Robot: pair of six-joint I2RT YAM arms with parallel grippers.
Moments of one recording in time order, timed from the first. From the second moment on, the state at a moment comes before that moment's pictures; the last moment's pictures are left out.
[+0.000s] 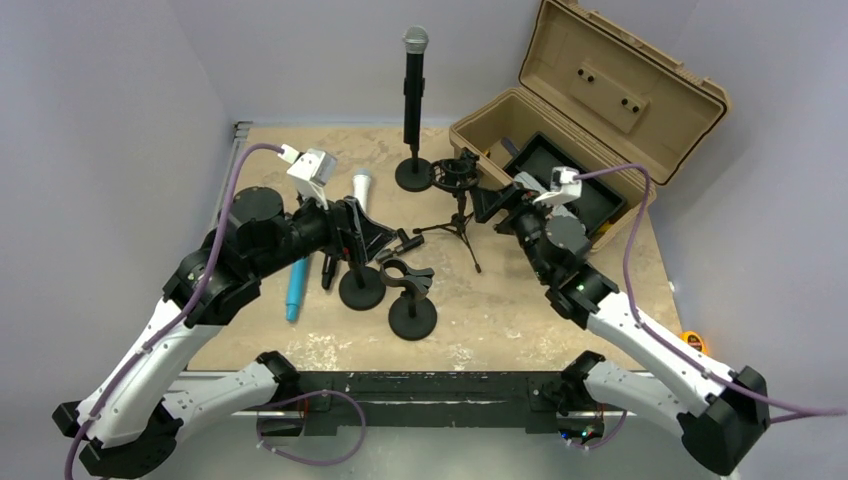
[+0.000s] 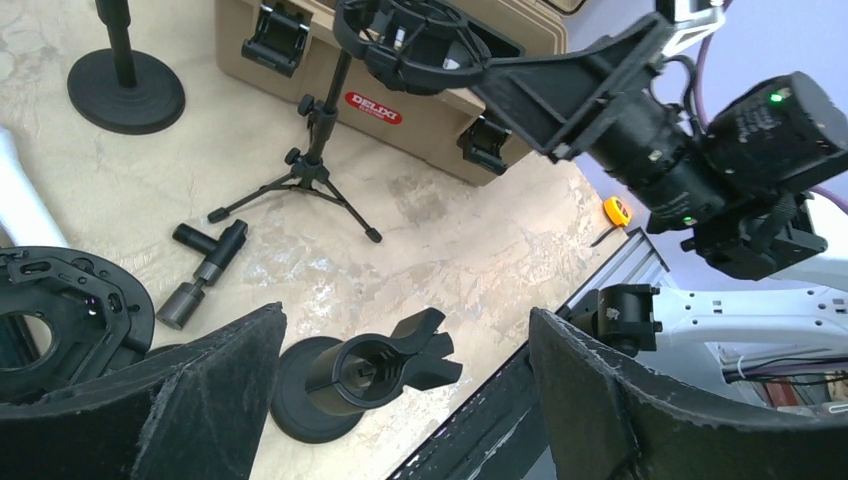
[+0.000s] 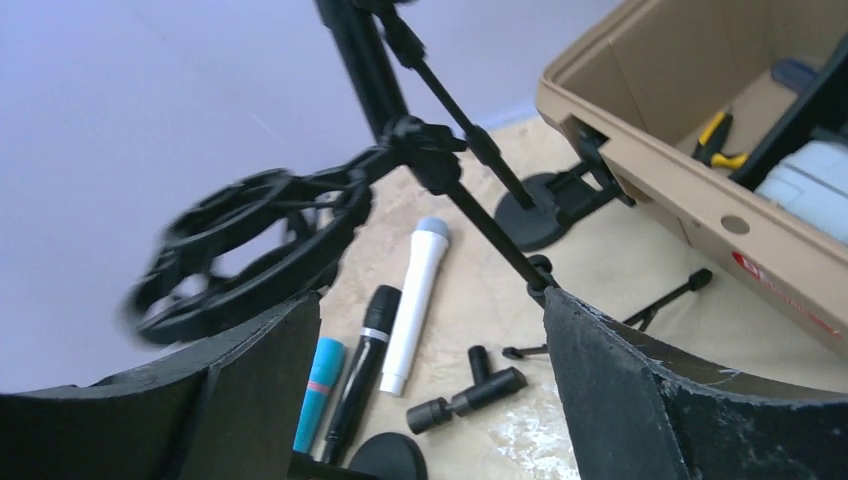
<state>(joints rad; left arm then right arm) -0.71 0.90 1.30 -0.67 0.10 -0.44 0.65 0.98 0.70 0.27 0.35 0.64</state>
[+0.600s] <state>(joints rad) -0.71 0.86 1.30 -0.66 0.11 -0.46 0.57 1.03 1.01 0.20 0.25 0.64</state>
